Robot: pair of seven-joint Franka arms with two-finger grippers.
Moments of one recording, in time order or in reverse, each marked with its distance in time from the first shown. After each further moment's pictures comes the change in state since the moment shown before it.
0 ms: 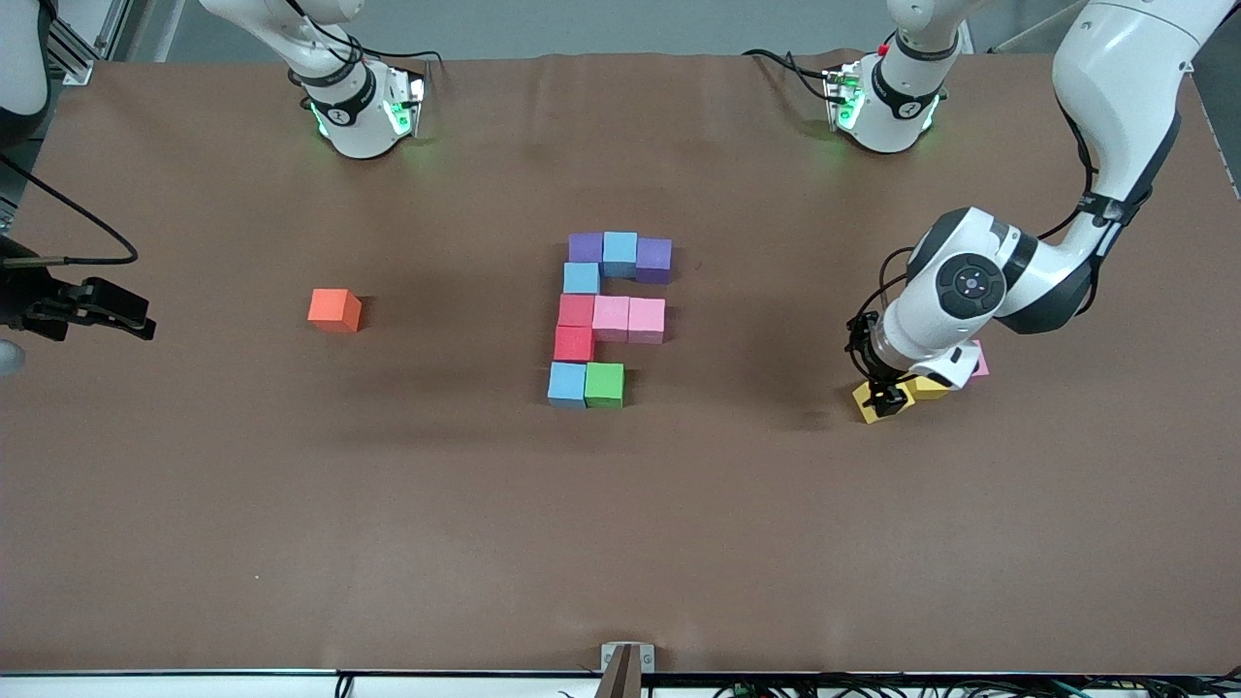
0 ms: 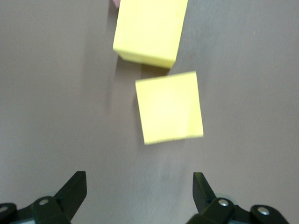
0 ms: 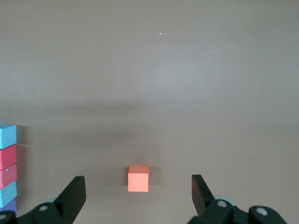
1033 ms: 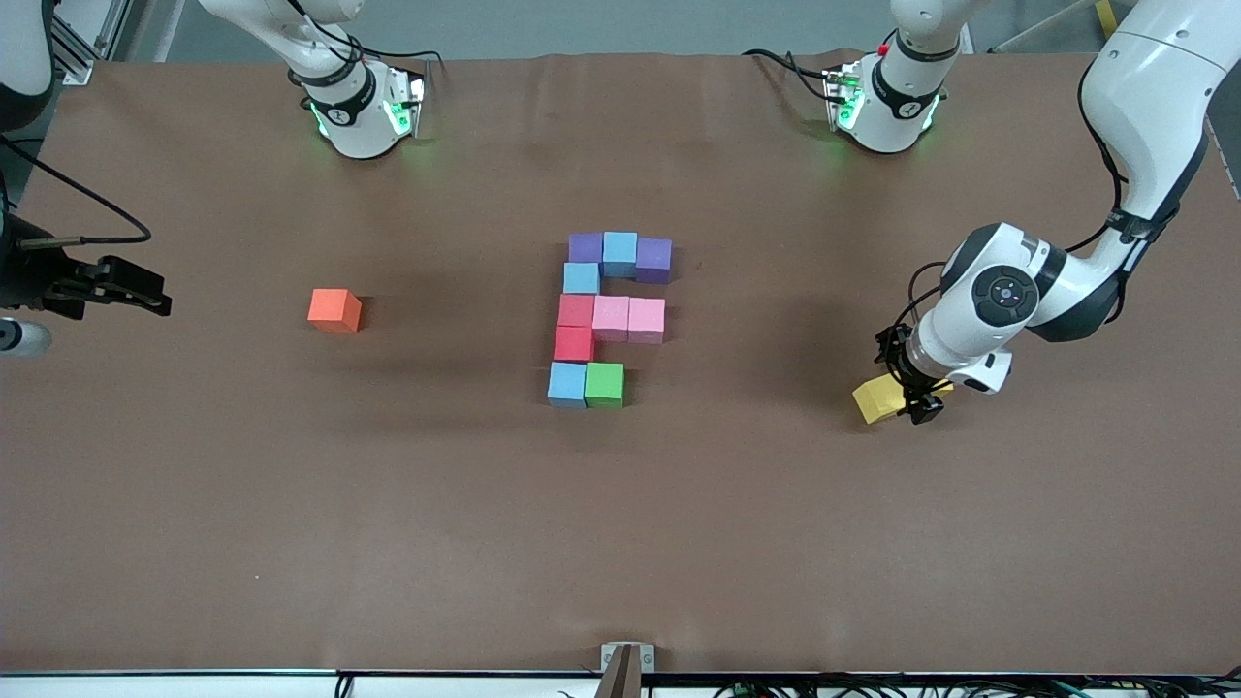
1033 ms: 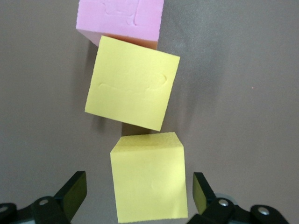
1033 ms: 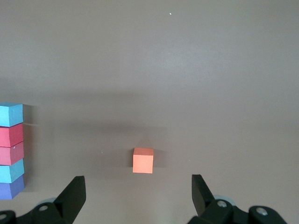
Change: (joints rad) left arm 0.100 0.068 0.012 -0.039 0.145 0.080 -0.072; right arm 0.021 -0.025 -0.001 -0.006 0.006 -0.088 -0.009
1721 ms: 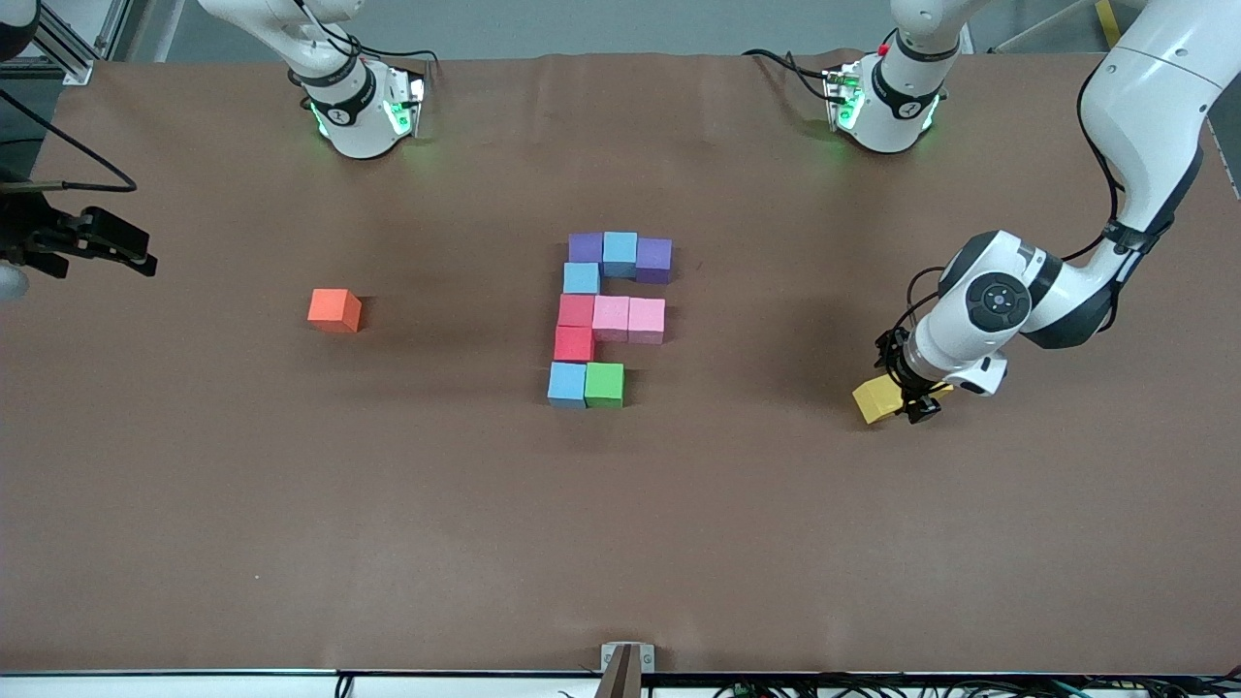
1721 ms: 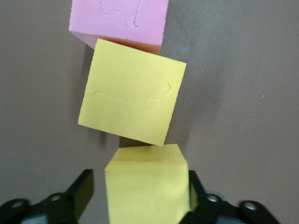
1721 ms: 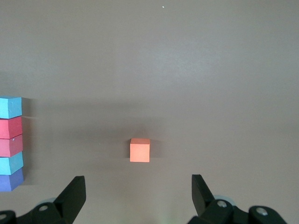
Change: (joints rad) left arm 0.000 0.038 0.012 0.003 0.055 0.008 -0.048; right arm 0.015 -0.141 -0.038 -0.132 0.000 0.012 0.000
